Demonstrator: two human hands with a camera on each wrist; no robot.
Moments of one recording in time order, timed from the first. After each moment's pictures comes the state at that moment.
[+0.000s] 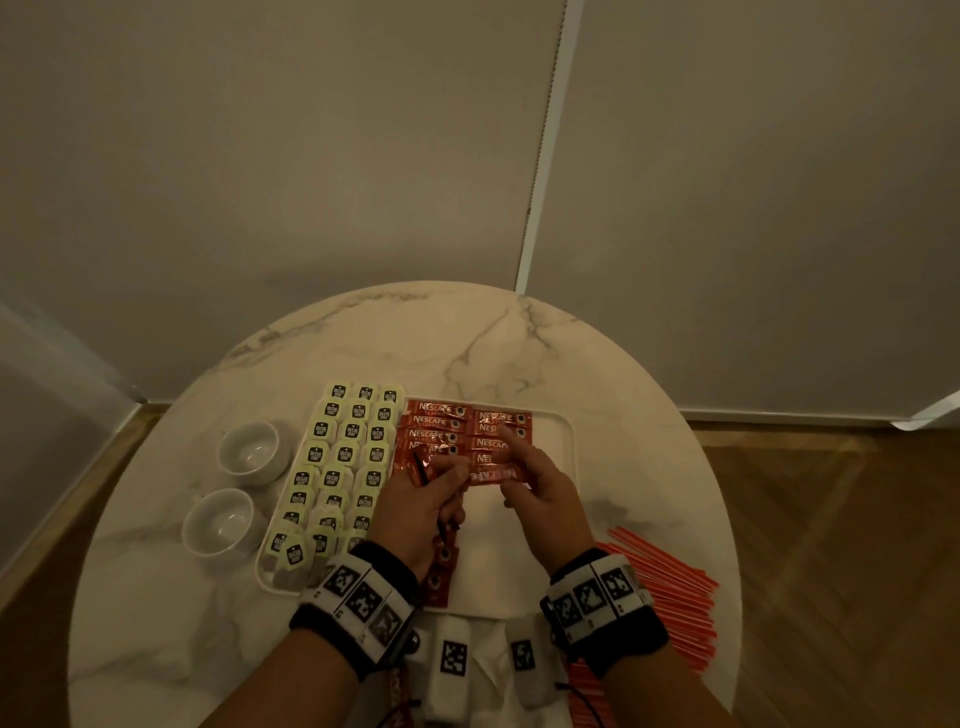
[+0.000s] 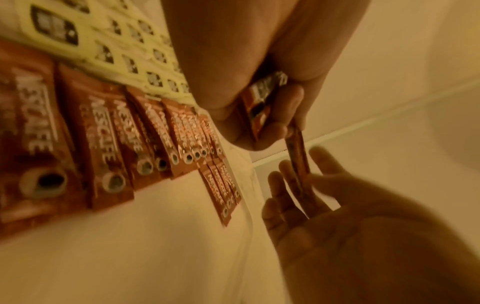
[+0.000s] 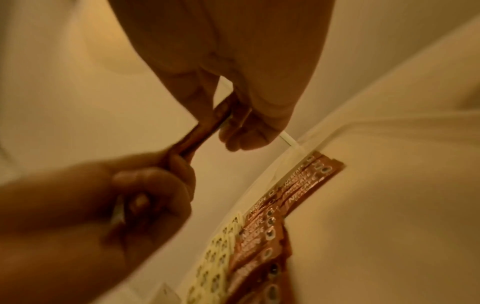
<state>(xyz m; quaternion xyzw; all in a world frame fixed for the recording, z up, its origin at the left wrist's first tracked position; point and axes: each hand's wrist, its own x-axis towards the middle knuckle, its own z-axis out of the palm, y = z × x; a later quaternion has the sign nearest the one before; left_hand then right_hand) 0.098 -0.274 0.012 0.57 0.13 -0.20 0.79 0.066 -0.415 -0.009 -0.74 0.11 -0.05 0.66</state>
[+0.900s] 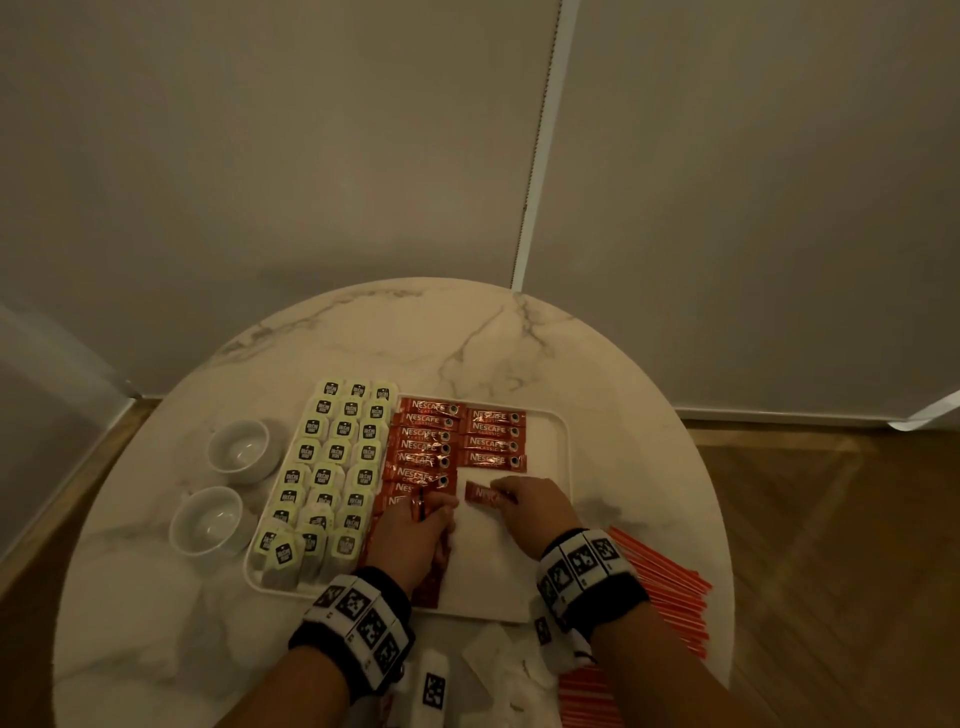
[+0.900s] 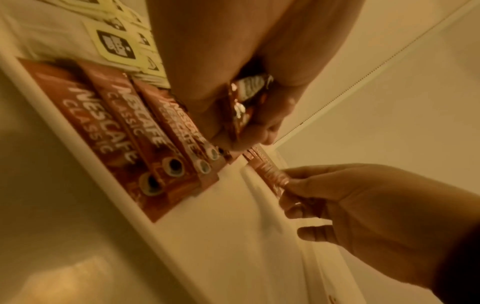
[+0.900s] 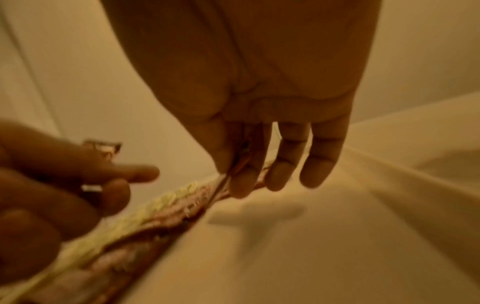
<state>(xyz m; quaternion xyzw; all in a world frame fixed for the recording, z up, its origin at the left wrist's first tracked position) 0.086 -0.269 -0.025 0.73 0.14 -0.23 0.63 0.085 -0.435 -0.035 -0.93 0.12 0.17 0.30</state>
